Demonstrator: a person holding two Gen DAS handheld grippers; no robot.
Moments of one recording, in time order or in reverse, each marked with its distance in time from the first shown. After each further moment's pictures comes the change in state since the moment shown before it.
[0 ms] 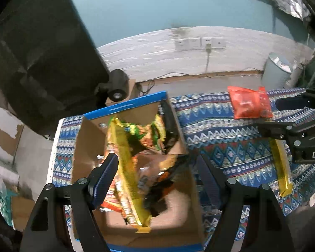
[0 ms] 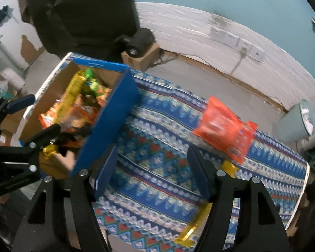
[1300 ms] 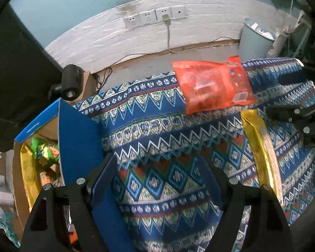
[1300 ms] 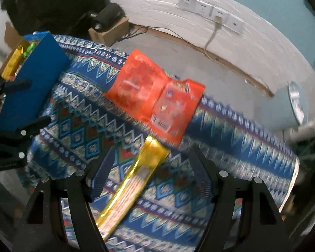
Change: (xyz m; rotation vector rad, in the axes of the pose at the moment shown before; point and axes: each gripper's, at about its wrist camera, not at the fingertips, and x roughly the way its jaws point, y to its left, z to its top) left arm 0.105 -0.135 0.037 0.150 0.152 -0.124; right arm 0.058 -0.147 -0.035 -0.055 0.132 -0.085
